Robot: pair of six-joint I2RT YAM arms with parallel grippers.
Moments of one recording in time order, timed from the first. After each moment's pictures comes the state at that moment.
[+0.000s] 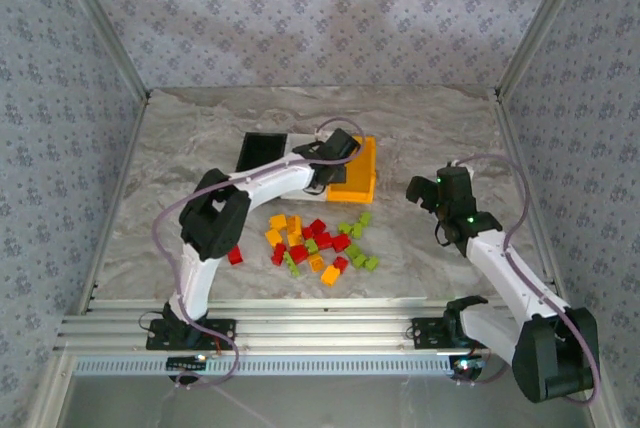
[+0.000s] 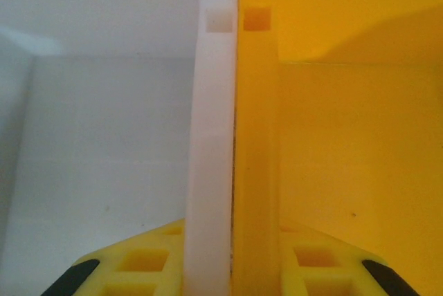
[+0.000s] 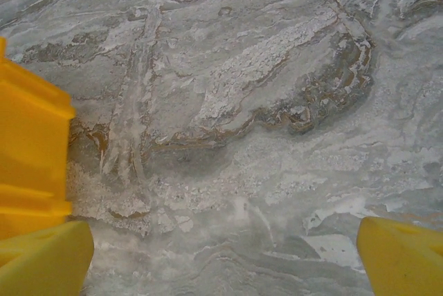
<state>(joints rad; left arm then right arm) -0.81 2.11 1.65 -0.56 -0.37 -0.66 0.22 1.01 0.60 -0.32 0.21 0.52</state>
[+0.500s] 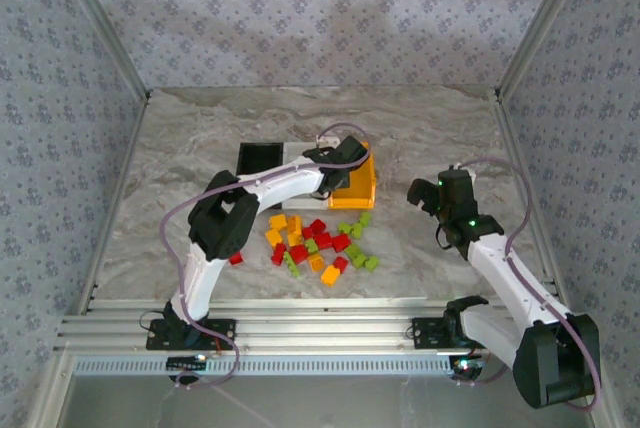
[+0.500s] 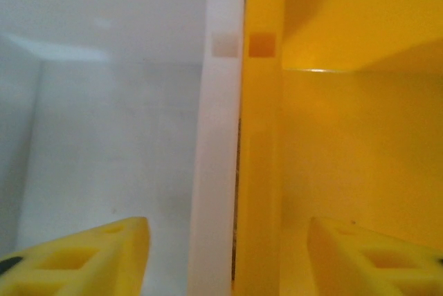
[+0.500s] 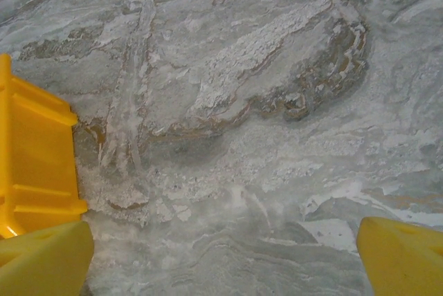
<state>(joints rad) -0.85 2.14 1.68 -0.63 -0.46 -0.77 0.21 0.98 0.59 -0.35 0.19 0.55</state>
